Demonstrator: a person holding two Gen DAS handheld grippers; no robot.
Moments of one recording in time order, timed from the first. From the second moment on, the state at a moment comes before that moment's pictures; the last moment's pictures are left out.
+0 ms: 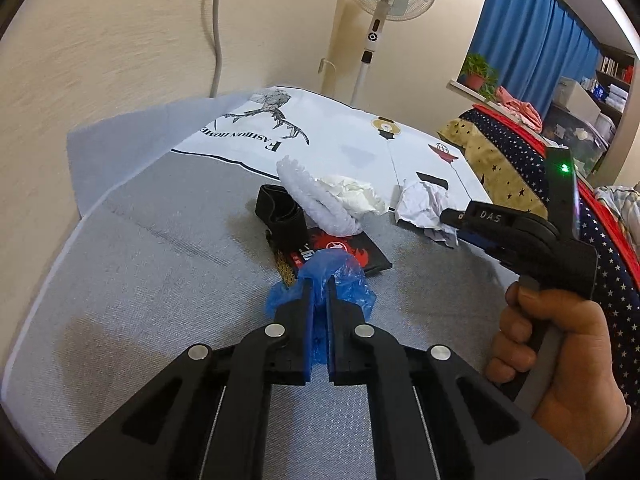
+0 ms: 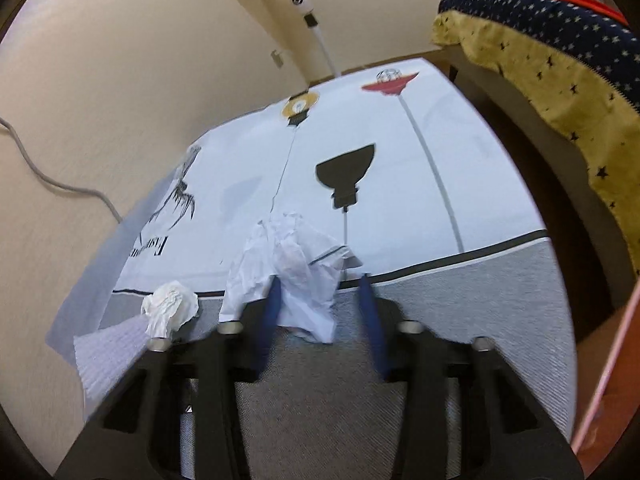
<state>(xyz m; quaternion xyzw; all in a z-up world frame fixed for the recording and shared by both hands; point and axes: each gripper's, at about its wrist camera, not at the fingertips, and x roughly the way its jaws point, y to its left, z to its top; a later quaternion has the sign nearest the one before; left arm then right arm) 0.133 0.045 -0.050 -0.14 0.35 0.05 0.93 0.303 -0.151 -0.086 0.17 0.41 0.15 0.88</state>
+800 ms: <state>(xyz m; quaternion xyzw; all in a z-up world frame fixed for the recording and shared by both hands) 0.102 0.033 -0.011 -0.12 0.30 0.03 0.95 0.168 -0.204 0.021 0.08 0.33 0.14 0.93</state>
